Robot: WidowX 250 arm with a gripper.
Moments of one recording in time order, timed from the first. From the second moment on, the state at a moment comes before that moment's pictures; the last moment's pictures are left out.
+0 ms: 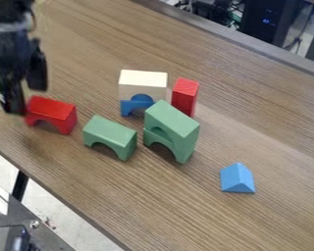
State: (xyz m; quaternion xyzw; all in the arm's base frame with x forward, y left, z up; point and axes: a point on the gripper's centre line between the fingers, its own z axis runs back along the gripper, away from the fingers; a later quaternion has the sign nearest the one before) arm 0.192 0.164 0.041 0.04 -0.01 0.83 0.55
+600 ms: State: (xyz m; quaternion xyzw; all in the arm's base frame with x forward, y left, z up) arm 0.196 0.142 0.028 0.03 -0.04 0.83 0.56
